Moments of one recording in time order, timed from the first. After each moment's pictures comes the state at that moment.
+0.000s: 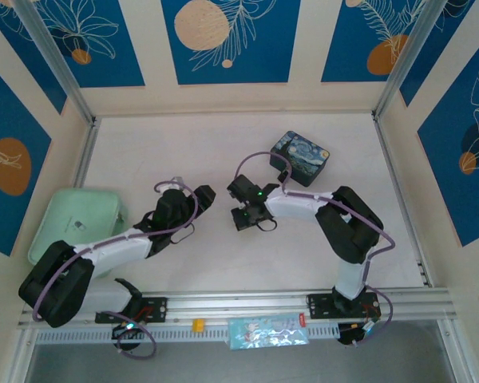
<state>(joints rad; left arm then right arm) -0.61 1.27 0.47 0.35 -0.04 -1.13 0.80 1.82 1.09 -0.49 -0.02 0.40</state>
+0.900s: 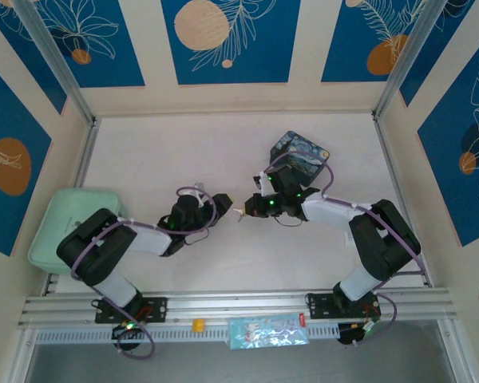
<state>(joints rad) -0.69 1.61 0.45 0.80 0.16 -1.27 0.56 1.58 0.83 -0.12 -0.49 0.58</state>
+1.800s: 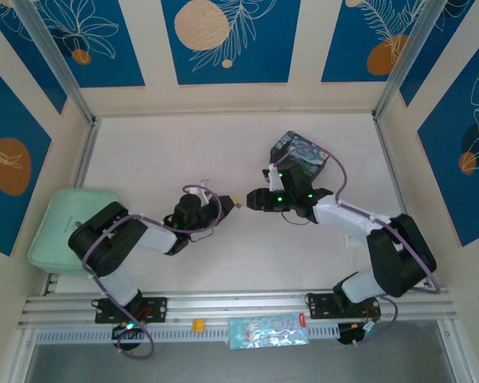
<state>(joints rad) -0.68 1.67 0.48 0.94 0.24 -1.22 0.50 1.42 0.80 -0.16 -0.41 0.52</state>
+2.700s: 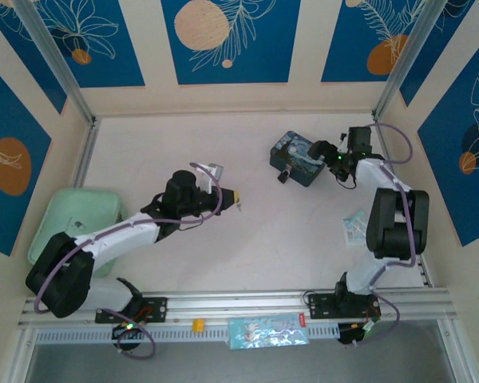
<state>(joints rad) -0.66 1.33 0.71 0.24 0.40 -0.53 -0.09 1.72 1.15 -0.33 -0.37 0.52</state>
